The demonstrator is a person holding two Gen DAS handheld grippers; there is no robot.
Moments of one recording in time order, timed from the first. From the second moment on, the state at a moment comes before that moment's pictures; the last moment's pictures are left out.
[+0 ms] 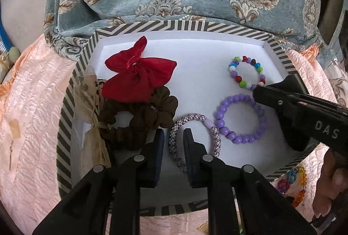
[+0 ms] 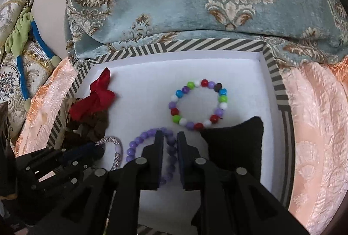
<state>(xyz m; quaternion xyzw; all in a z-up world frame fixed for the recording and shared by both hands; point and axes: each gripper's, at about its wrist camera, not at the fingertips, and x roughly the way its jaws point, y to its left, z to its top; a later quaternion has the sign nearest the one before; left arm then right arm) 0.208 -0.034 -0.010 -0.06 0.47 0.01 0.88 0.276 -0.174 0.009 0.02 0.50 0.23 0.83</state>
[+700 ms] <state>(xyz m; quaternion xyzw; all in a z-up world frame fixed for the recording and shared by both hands) 0.072 -0.061 -0.003 -0.10 0.47 -0.09 0.87 0.154 -0.271 0.029 0.00 0.51 0.19 0.84</state>
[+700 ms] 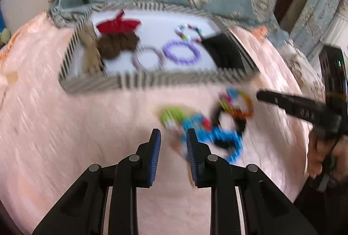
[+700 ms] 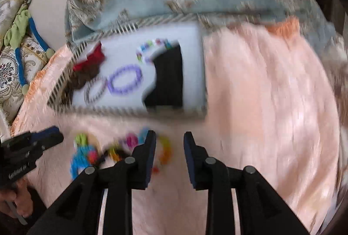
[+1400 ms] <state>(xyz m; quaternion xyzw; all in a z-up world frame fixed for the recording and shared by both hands) 0.064 -0.093 -0.011 -0.10 0.48 -0.12 0.87 0.153 -0.258 0.008 -0.03 0.54 0.19 0.82</state>
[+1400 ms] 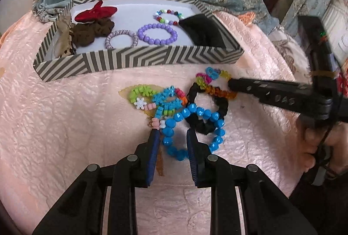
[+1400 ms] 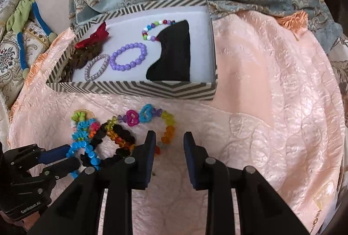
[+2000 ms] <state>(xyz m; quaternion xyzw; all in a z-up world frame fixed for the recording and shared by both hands) 0.071 -0.106 -0.019 -0.08 0.48 -0.13 0.86 0.143 -0.232 0.001 -0.13 0.51 0.20 0.82</state>
